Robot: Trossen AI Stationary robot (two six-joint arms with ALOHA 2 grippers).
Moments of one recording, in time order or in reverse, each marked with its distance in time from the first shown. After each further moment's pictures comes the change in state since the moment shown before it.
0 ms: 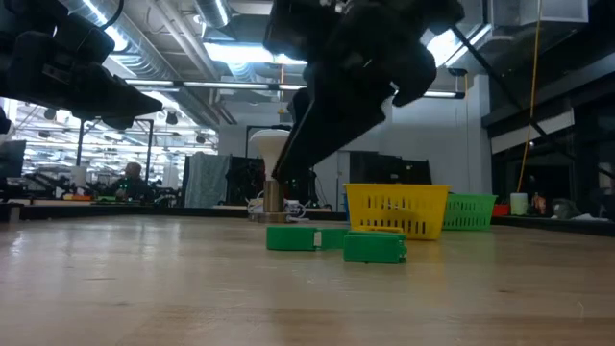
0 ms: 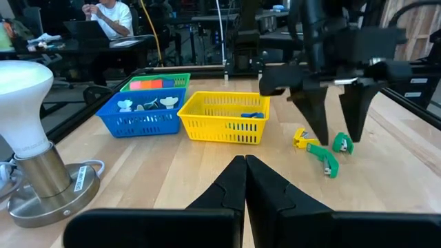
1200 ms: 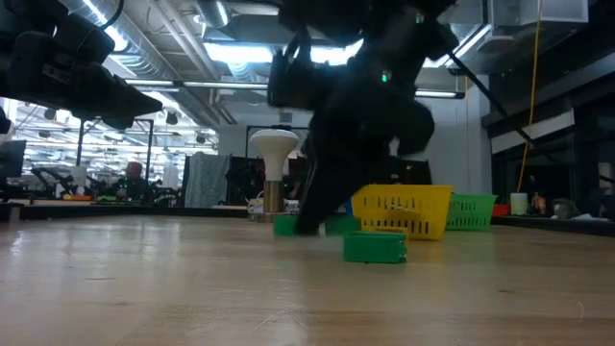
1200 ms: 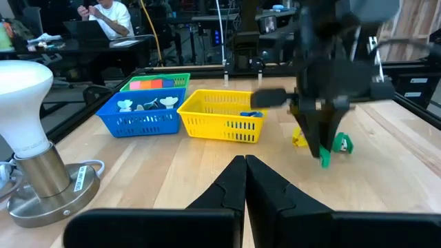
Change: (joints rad) left arm 0.000 0.000 0.000 0.000 0.000 0.000; right arm -0.018 0.061 -0.001 -0.061 0.002 0.089
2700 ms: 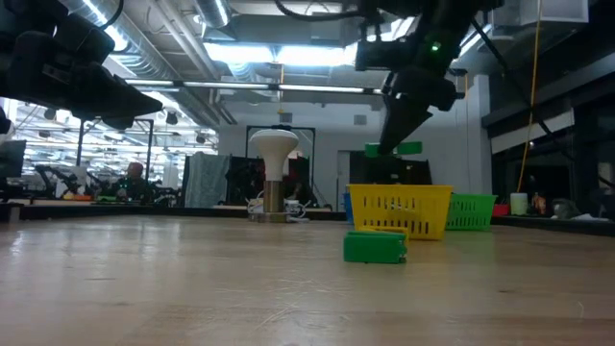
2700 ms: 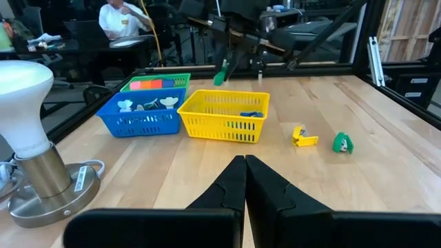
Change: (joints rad) left arm 0.000 0.000 0.000 0.000 -0.001 0.000; right arm -0.164 -0.433 -0.218 -0.316 0.334 -0.010
